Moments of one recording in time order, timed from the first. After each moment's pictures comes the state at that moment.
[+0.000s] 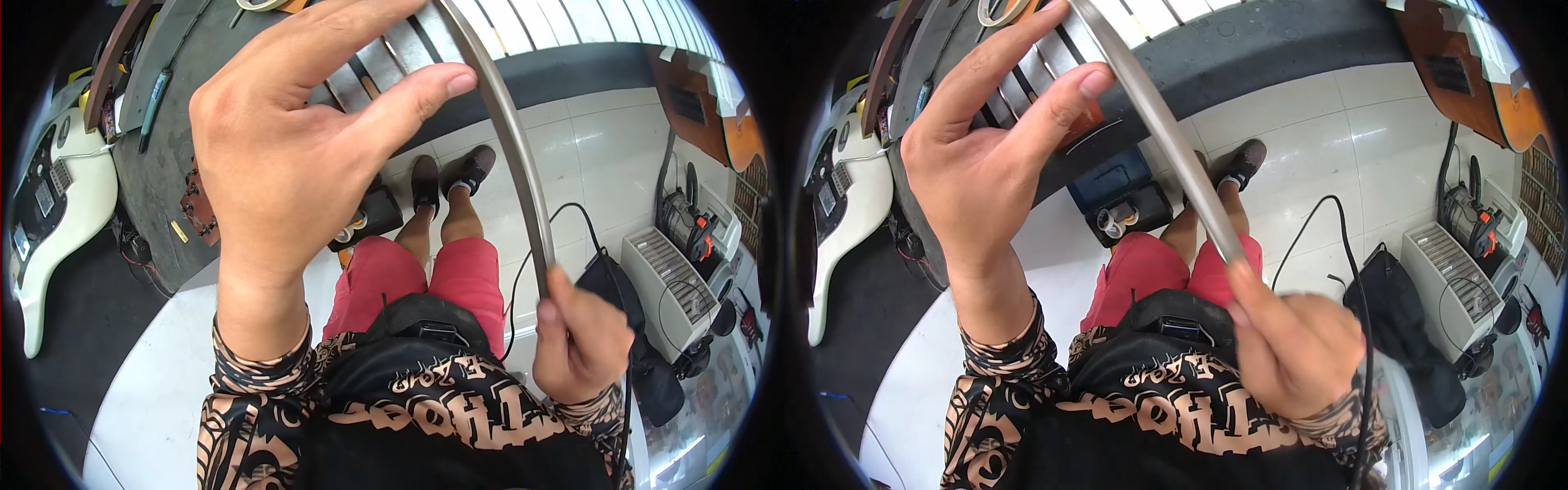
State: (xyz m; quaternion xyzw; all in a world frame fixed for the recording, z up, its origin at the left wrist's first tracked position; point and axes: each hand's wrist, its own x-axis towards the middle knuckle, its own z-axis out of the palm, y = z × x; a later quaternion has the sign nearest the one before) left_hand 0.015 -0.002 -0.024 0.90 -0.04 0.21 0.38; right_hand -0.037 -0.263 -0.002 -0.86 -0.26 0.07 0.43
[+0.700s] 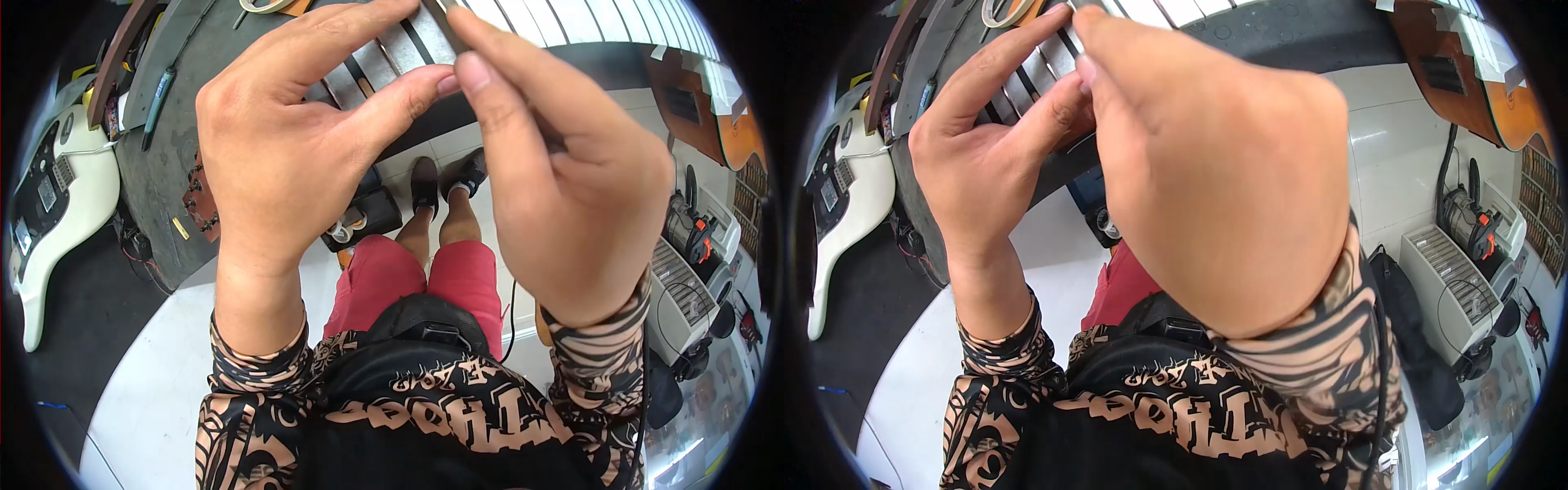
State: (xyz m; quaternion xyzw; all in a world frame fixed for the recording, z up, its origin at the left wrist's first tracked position) left_hand 0.017 0.000 -0.027 0.90 -0.03 0.20 0.38; right_hand 0.040 -0.171 0.003 -0.88 -0.26 0.00 0.41
